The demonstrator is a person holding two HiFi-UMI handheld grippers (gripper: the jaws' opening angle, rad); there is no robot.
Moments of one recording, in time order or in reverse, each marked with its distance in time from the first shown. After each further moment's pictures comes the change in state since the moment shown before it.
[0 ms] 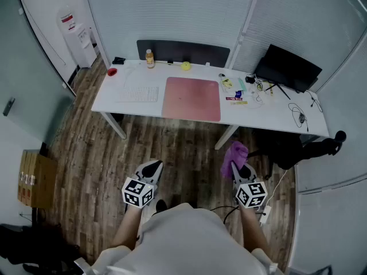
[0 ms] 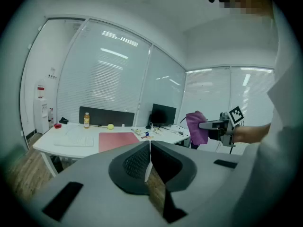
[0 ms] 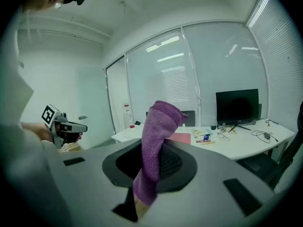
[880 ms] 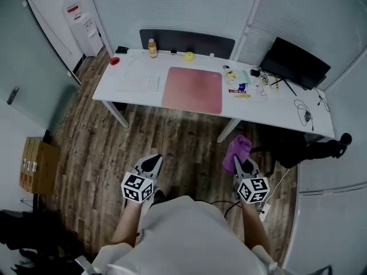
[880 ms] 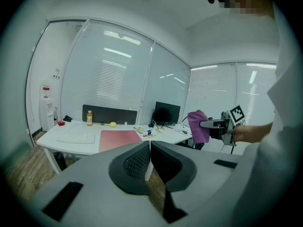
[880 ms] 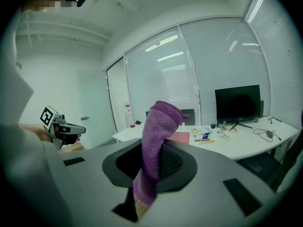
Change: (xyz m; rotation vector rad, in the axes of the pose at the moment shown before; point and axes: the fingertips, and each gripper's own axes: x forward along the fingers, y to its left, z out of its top) left arm 0.021 -0.026 -0.009 -0.013 0.013 0.067; right arm -0.002 -0.044 -0.004 0.010 0.001 0.036
